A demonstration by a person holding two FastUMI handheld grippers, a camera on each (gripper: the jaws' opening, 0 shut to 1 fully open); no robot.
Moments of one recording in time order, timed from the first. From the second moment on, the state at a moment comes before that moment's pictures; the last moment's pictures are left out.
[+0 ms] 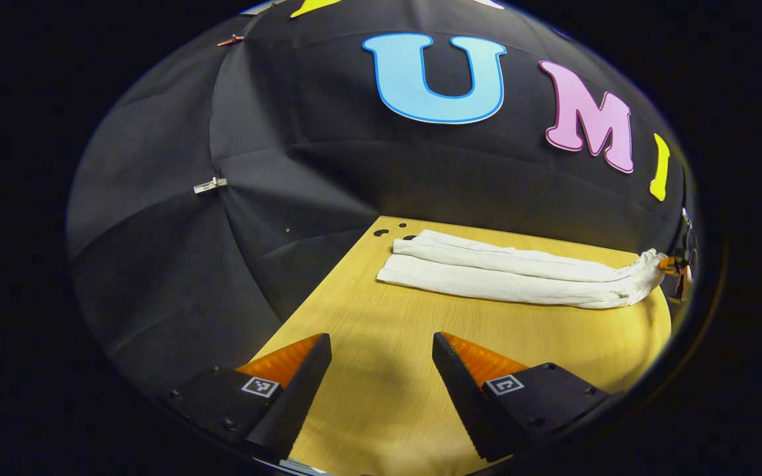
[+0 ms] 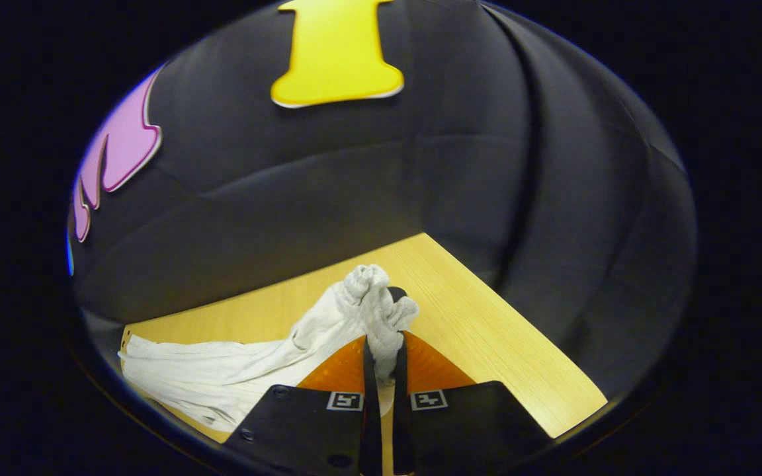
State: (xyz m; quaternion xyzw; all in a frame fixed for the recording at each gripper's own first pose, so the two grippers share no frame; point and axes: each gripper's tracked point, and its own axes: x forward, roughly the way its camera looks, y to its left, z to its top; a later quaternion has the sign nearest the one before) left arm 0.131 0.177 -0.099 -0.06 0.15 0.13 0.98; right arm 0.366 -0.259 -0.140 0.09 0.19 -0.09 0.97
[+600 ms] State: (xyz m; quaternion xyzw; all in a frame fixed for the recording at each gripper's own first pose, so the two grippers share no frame) left arm 0.134 0.194 -0.115 -0.17 0.11 0.14 0.97; right arm 0.395 -0.055 -0.057 0.07 0.11 0.09 0.99
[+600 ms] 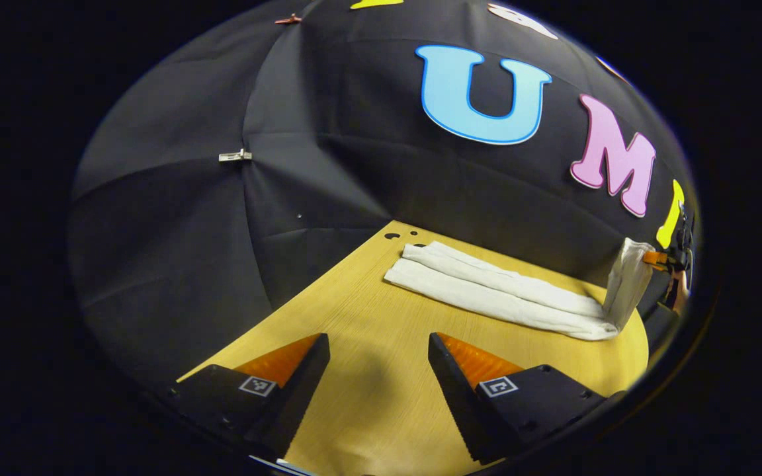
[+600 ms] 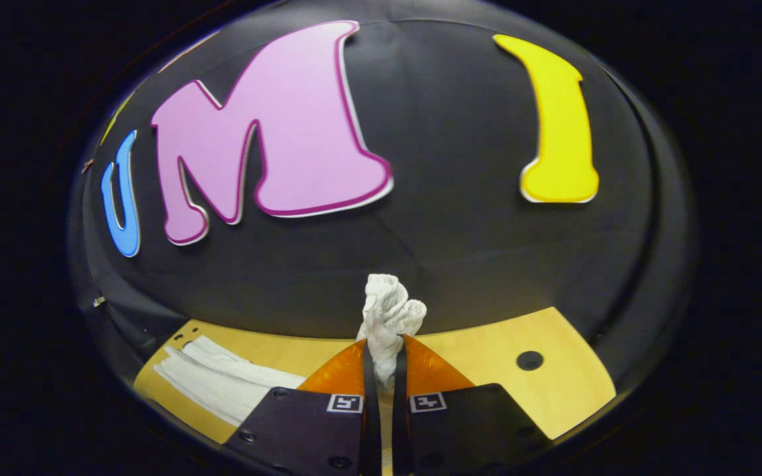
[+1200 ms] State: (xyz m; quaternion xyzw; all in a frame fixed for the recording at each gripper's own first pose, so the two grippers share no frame) left arm 0.247 0.189 -0.102 -0.25 0.05 0.10 0.96; right arm 0.350 0.116 -0.177 0.07 0.18 0.23 0.95
